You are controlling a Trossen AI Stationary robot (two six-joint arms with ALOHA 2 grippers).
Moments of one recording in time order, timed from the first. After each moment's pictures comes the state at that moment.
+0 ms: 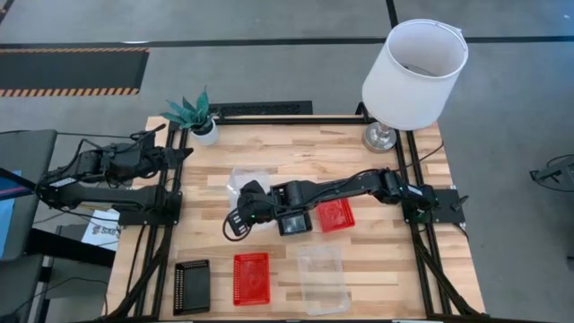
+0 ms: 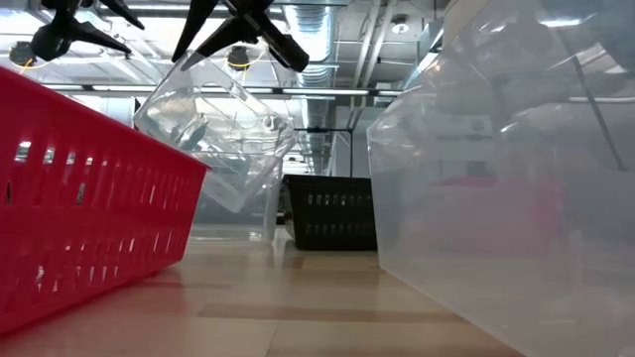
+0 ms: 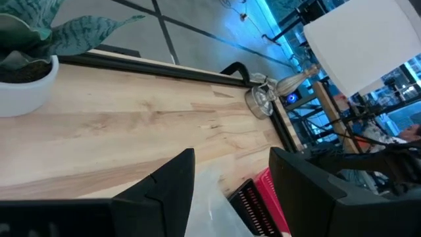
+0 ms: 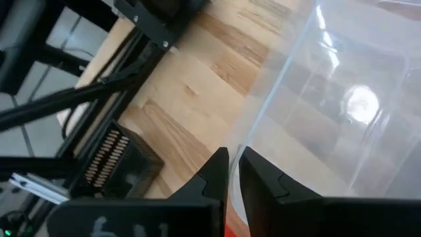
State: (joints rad) left arm 0.06 0.38 0.85 -0.94 -0.51 -1.10; right arm 0.17 2.32 2.31 -0.79 0.20 1.03
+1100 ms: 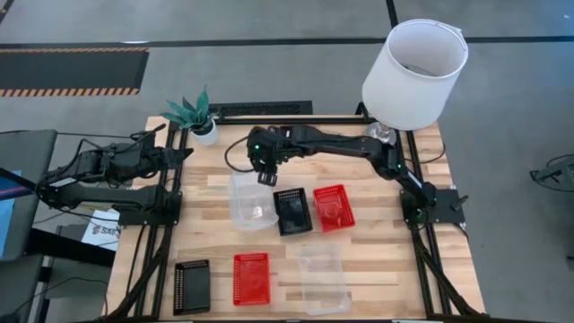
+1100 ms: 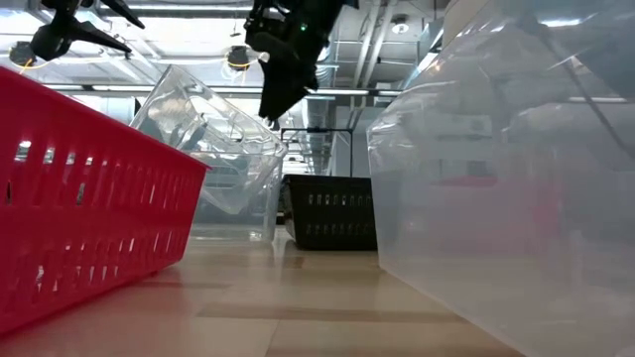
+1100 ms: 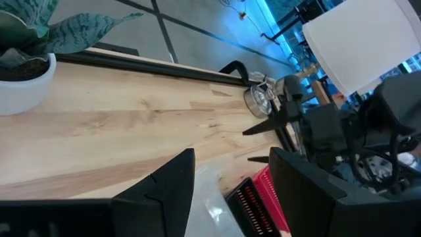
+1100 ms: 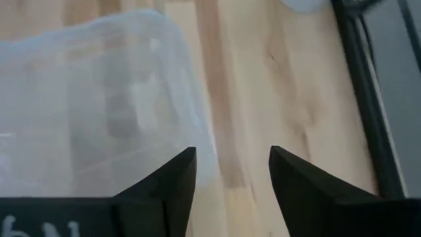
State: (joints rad) left arm 0.06 0.38 0.85 -0.93 -0.50 -1.11; right arm -0.15 2.28 2.33 -1.02 0.13 -0.07
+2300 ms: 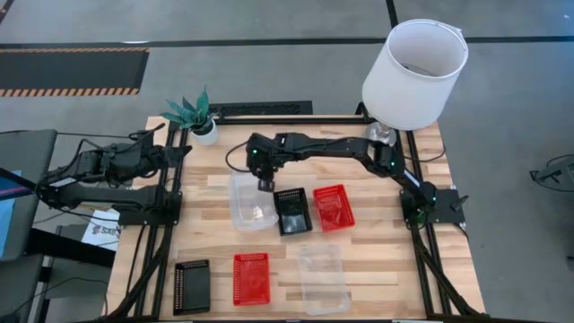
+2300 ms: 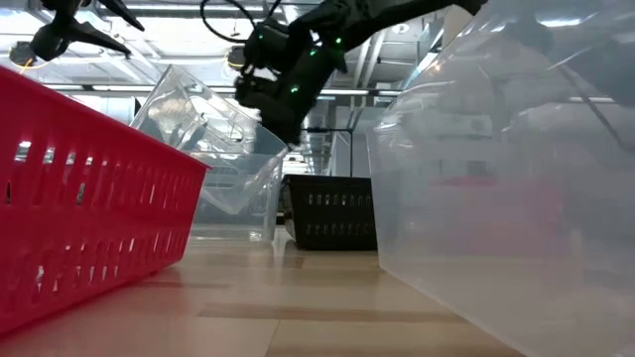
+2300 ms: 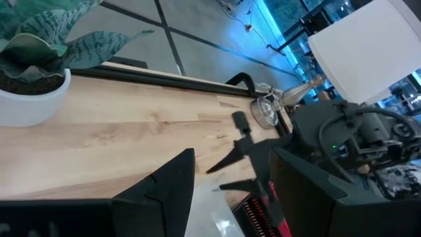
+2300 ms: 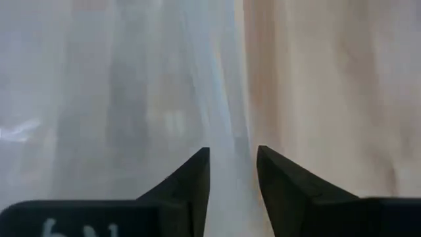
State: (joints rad) left arm 0.06 0.38 0.85 -0.94 -0.56 -1.10; right arm -0.20 2.35 2.11 -0.76 -0.06 -0.17
